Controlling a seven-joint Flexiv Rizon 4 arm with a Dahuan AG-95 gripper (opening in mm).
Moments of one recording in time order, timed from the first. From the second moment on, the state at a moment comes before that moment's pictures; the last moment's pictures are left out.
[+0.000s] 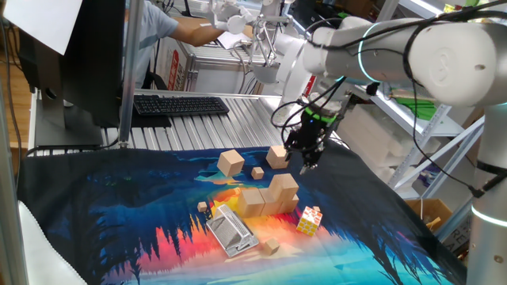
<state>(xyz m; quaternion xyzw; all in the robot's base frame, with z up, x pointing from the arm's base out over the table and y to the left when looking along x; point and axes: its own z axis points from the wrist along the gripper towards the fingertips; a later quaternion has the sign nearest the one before) 0.657 -0.141 0.135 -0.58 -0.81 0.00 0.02</state>
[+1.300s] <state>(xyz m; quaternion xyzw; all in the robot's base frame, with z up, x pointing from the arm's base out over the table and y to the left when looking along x) 0.683 -0.068 0.124 -0.64 -0.76 -0.02 0.05</state>
